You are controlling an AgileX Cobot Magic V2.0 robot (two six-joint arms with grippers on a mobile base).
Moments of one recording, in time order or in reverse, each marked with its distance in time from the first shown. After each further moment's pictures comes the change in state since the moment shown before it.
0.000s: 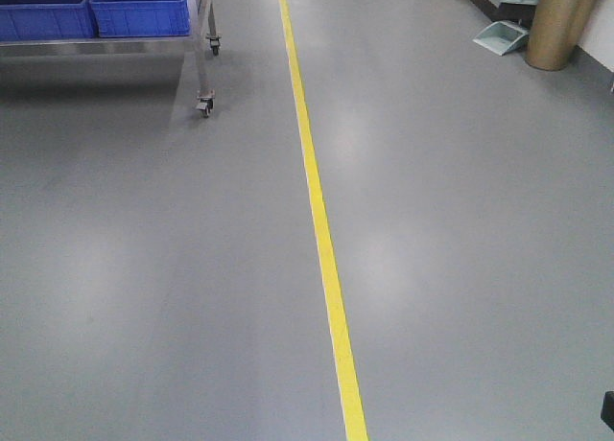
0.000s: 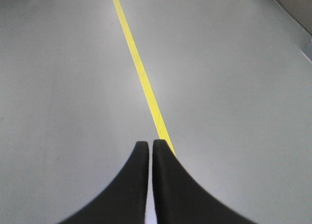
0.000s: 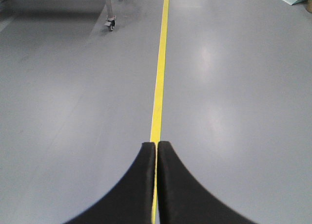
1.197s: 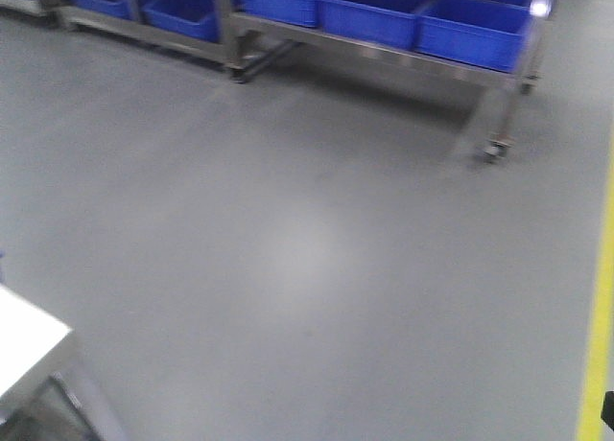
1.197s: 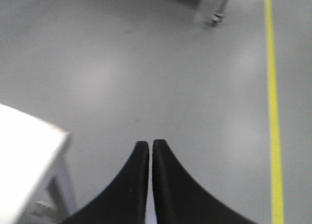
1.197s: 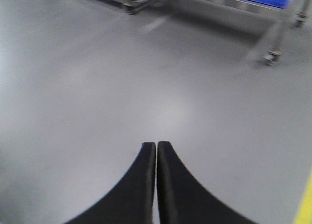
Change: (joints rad) left arm 0.000 0.000 0.000 0.000 -0.001 0.000; right arm 0.000 0.000 0.000 0.000 0.000 0.000
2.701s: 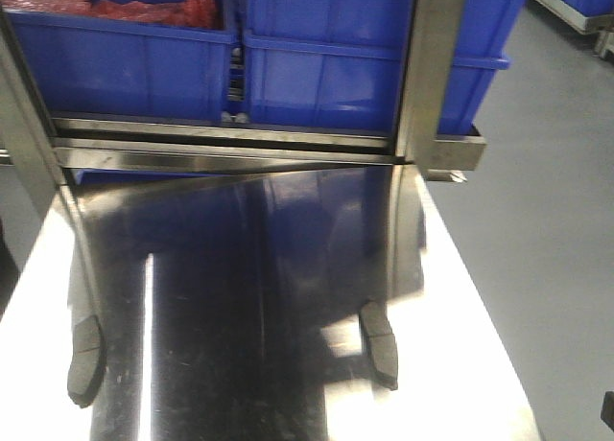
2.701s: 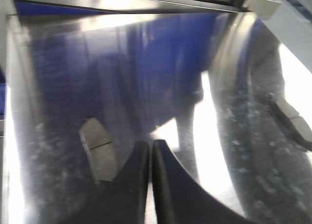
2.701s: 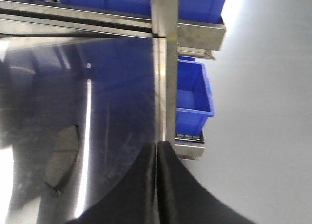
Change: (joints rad) left arm 0.000 0.000 0.000 0.000 0.000 0.000; right arm 0.000 0.000 0.000 0.000 0.000 0.000
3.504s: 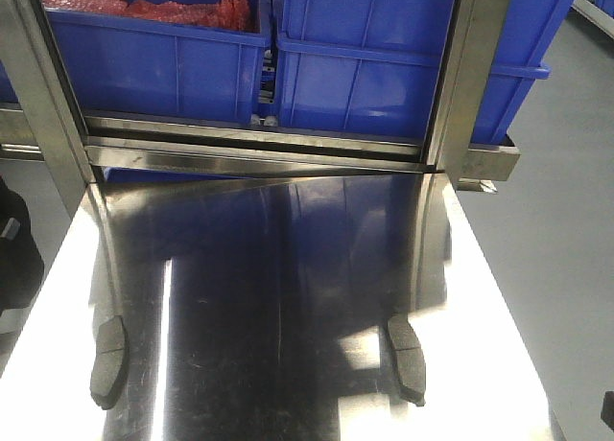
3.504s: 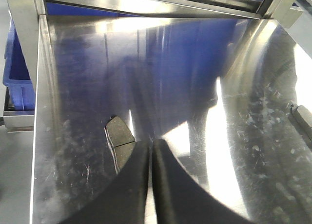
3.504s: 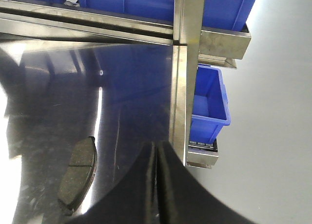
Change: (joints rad) left arm 0.000 0.000 0.000 0.000 0.000 0.000; right arm 0.000 0.000 0.000 0.000 0.000 0.000
